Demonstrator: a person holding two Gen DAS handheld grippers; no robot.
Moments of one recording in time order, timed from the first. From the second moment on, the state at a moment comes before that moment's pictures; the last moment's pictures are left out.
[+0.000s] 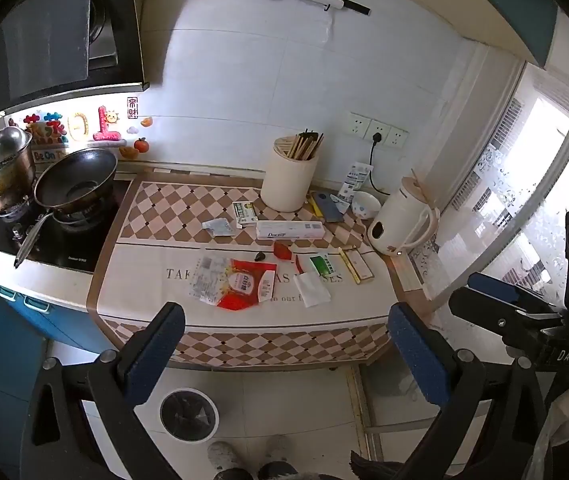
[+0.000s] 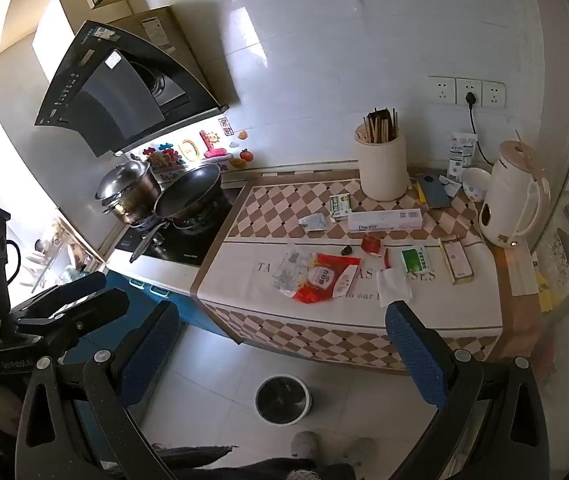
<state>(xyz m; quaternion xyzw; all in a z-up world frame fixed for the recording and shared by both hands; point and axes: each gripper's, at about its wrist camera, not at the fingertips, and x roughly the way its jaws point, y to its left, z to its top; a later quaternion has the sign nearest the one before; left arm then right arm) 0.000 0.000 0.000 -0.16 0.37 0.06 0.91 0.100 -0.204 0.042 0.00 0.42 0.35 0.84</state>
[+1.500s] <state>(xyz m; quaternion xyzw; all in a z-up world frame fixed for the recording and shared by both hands) 0.012 0.002 0.025 -0.15 0.37 0.05 0.92 0.099 -0.200 0.045 0.00 0.42 0.36 0.83</state>
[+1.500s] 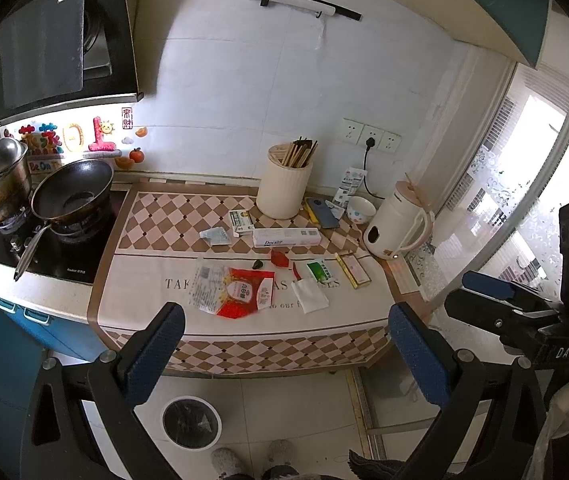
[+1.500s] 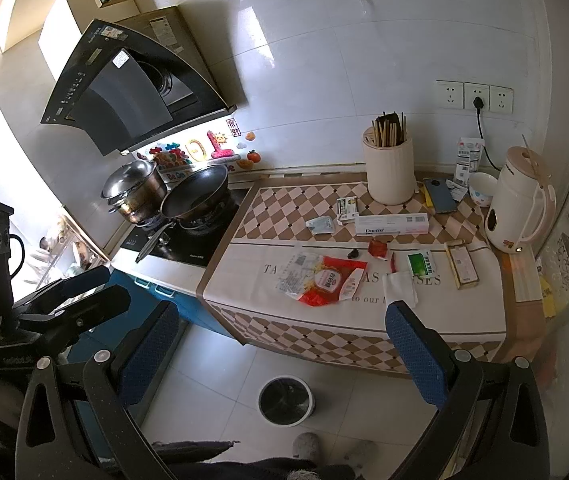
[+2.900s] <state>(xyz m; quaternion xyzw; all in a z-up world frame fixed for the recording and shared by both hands) 0.023 0.008 -0.008 -0.07 0.37 0.16 0.91 0.097 -0.193 0.030 0.01 0.43 0.35 0.83</state>
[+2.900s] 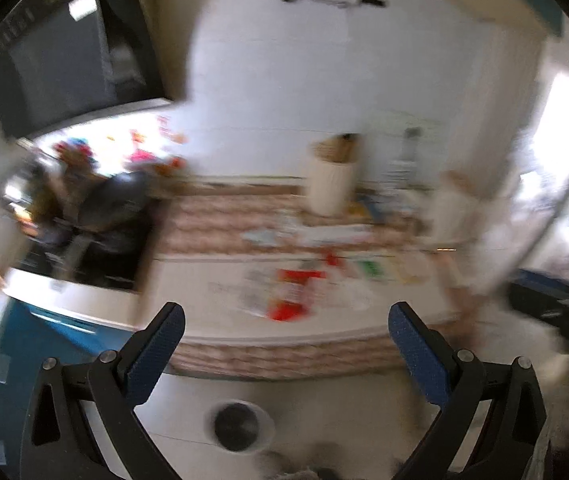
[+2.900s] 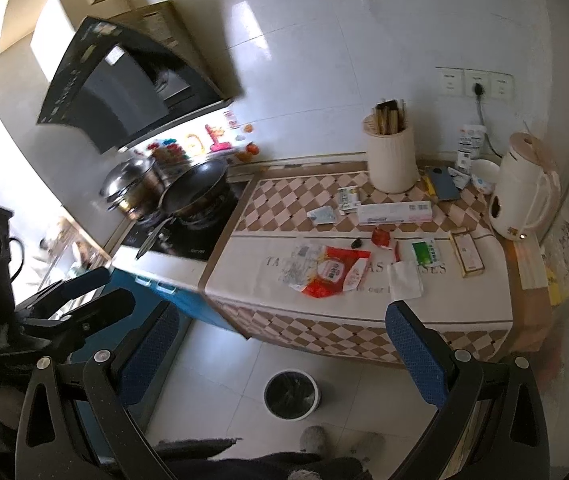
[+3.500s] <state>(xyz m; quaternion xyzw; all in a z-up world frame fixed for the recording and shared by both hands) 0.191 0.057 -0.190 -0.05 0.53 0.26 0.81 0.252 -0.243 -0.122 0.07 0.53 0.10 0.84</state>
